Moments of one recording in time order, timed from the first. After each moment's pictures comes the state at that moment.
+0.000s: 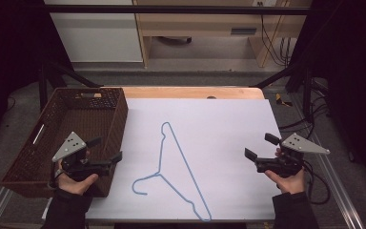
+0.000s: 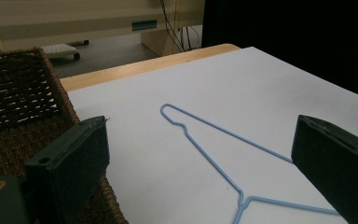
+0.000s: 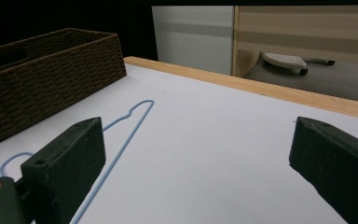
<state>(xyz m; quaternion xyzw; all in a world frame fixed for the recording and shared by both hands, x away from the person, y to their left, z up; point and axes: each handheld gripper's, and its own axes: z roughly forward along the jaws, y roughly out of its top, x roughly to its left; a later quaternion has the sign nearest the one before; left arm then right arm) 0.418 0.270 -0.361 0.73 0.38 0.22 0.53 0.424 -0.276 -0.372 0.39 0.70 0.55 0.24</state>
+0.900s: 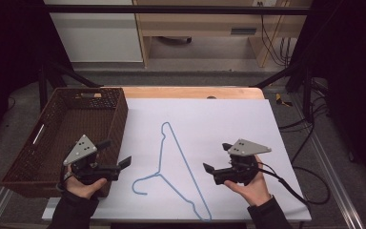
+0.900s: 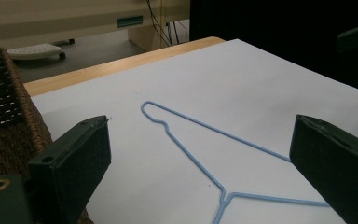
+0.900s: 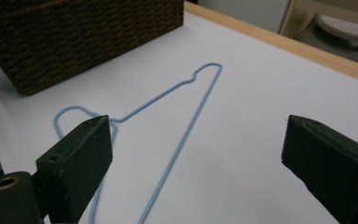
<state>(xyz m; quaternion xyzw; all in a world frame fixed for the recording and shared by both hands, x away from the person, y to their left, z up) 0.413 0.248 -0.365 0.75 0.35 0.21 0.52 0.416 -0.162 -0.372 0.33 0.80 0.47 0.19</state>
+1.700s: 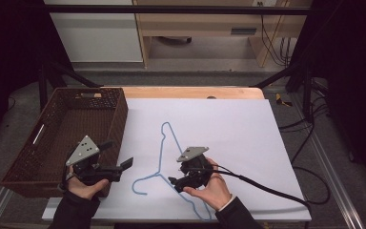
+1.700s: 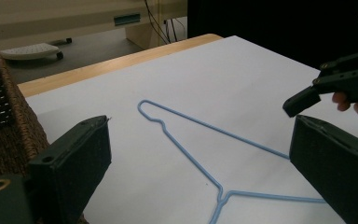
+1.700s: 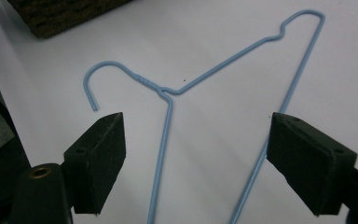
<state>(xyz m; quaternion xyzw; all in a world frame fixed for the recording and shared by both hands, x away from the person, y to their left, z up) 0.412 0.246 -0.365 0.75 0.35 0.21 0.52 0.428 -0.057 -0.404 0.30 0.88 0.36 0.12</state>
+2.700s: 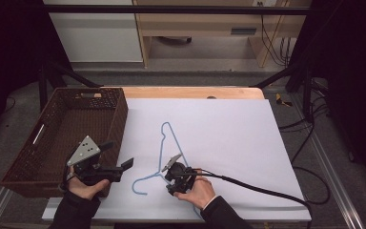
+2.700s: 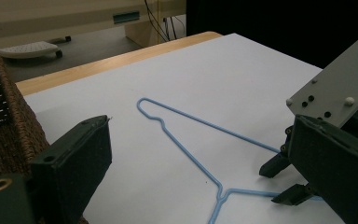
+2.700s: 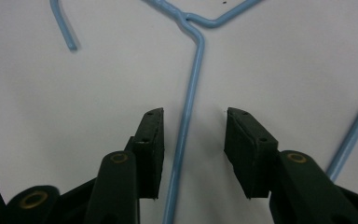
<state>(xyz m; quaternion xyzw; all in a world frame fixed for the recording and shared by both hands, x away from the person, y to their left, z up) 0.412 0.244 -0.366 0.75 0.35 0.21 0.52 0.438 -0.018 -0.457 0.29 0.92 0.23 0.07</state>
